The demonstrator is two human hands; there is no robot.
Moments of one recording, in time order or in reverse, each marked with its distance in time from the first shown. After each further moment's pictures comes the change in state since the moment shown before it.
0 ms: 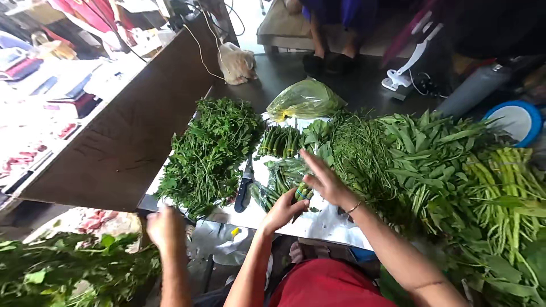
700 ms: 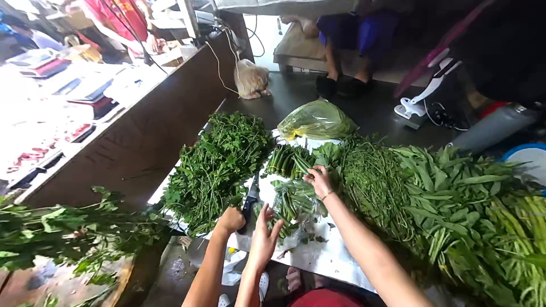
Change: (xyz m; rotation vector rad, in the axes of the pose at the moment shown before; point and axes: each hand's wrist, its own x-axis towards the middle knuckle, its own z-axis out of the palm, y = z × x) left_hand -0.029 -0.048 -0.035 0.176 0.602 -0.090; right_hand 0.132 0.120 0.058 1.035 0.672 0.690
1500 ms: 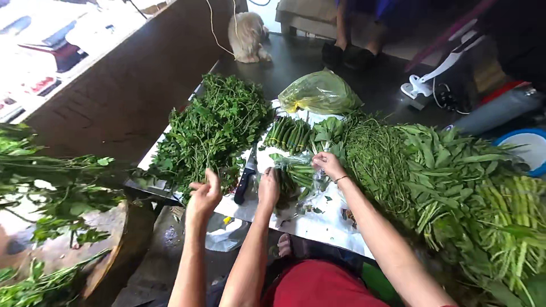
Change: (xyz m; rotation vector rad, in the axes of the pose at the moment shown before) left_hand 0.078 -0.027 0.032 0.549 -0.011 -0.067; right_hand -0.026 -0.008 -0.057 -0.822 -0.343 -0.090
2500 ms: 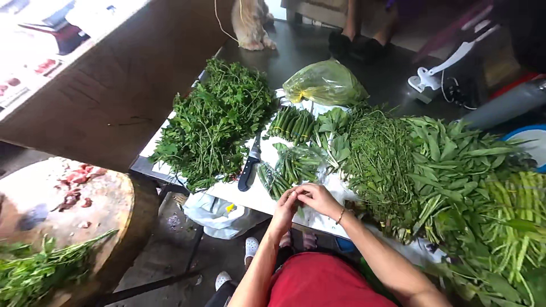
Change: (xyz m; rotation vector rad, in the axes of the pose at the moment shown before) left_hand -0.108 0.002 0.031 -1.366 -0.263 -0.158; right_hand -0.117 -0.006 0.064 -0.254 -0.286 -0.339
